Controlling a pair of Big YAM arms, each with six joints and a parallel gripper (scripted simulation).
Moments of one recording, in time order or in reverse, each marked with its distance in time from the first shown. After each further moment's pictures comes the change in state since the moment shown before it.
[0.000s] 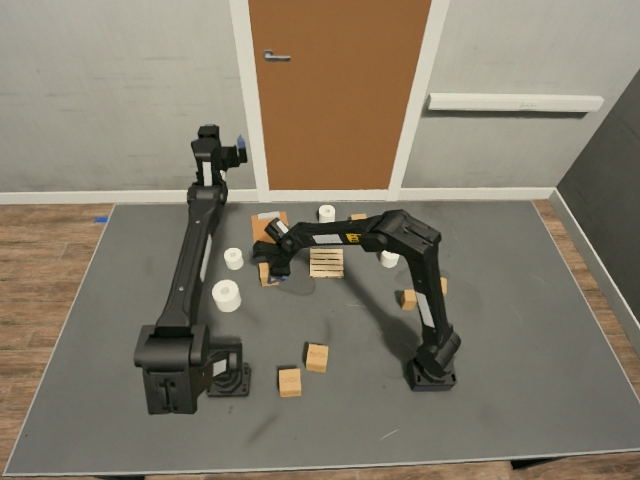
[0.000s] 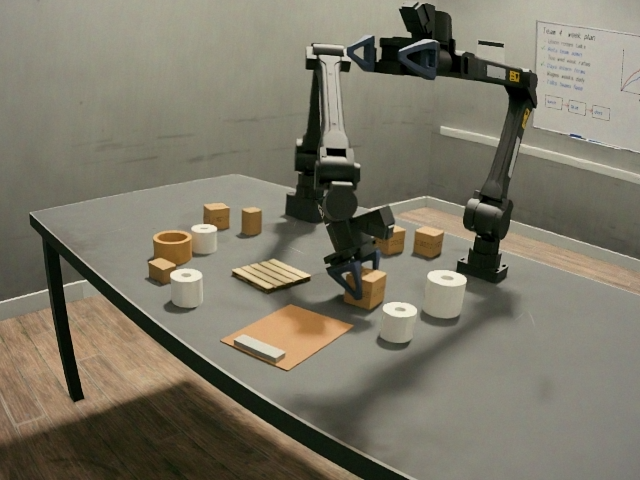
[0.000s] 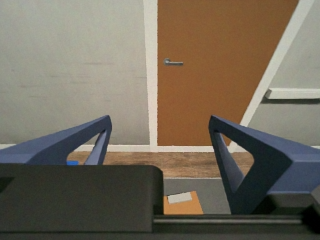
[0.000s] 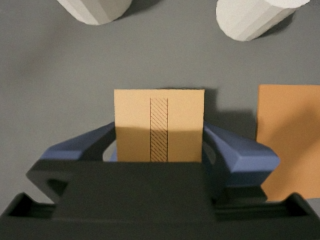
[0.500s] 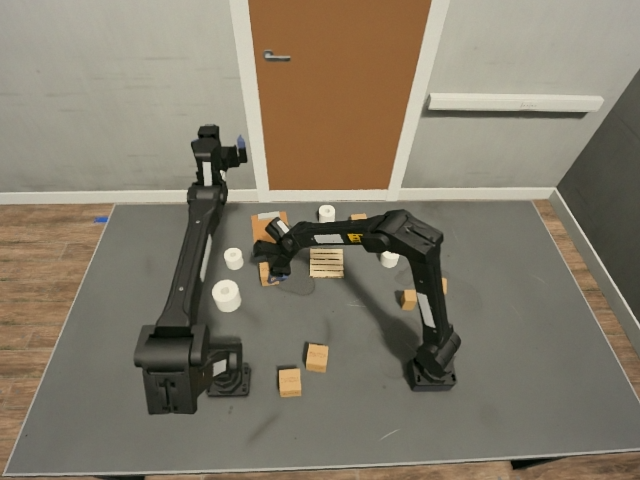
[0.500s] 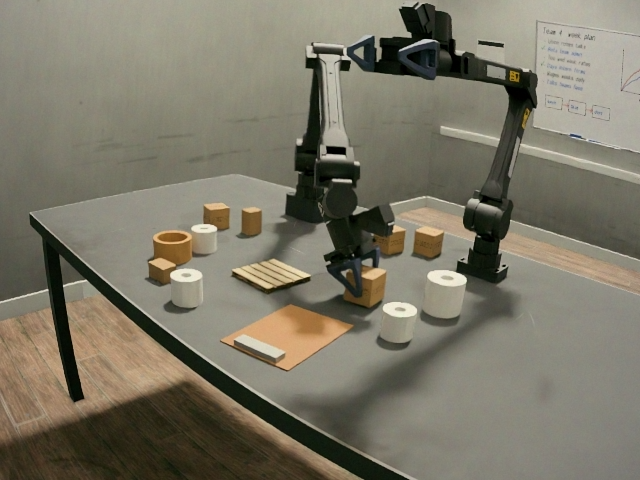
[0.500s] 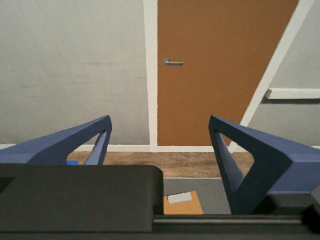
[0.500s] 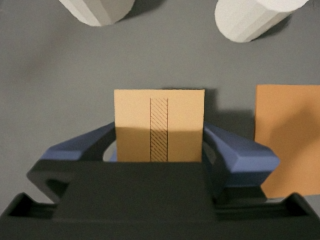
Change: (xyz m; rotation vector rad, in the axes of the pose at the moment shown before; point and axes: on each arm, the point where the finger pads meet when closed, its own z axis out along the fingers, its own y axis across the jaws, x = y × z) left arm 0.000 0.000 0.000 0.000 0.000 0.000; right arm -0.002 0.001 -0.005 0.005 -0.004 -0.003
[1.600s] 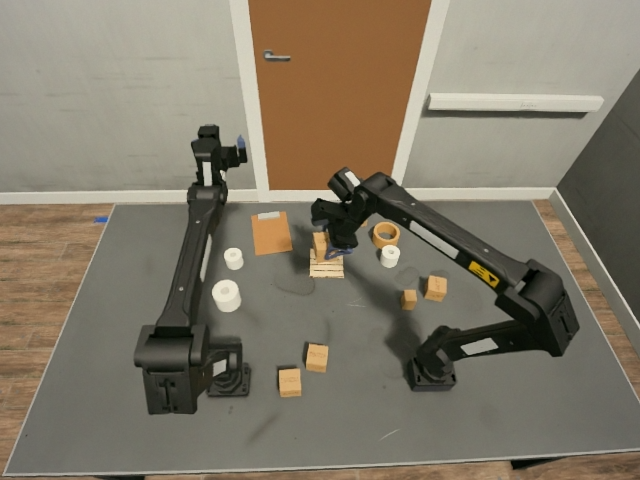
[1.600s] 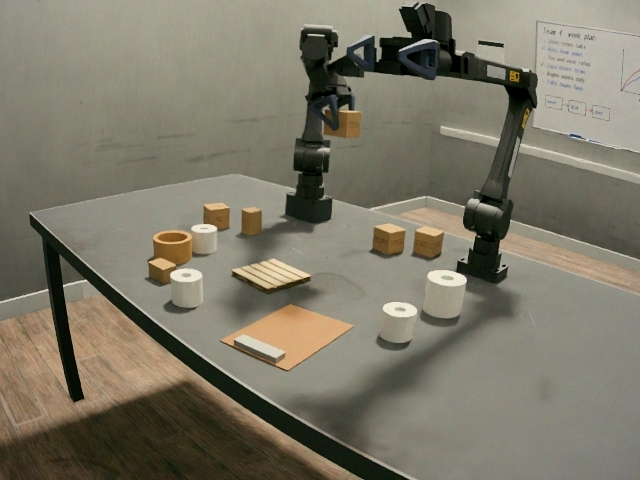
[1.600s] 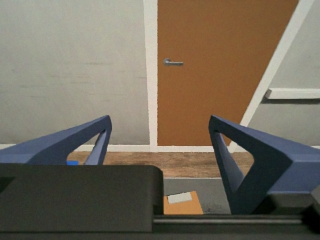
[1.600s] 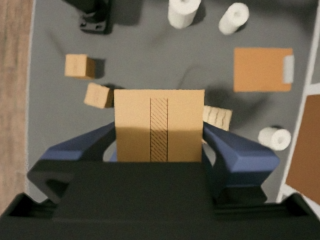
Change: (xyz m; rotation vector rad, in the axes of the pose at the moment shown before) left arm 0.000 0.000 0.000 0.000 0.000 0.000; right arm -0.002 0.139 -0.335 -0.003 0.006 0.013
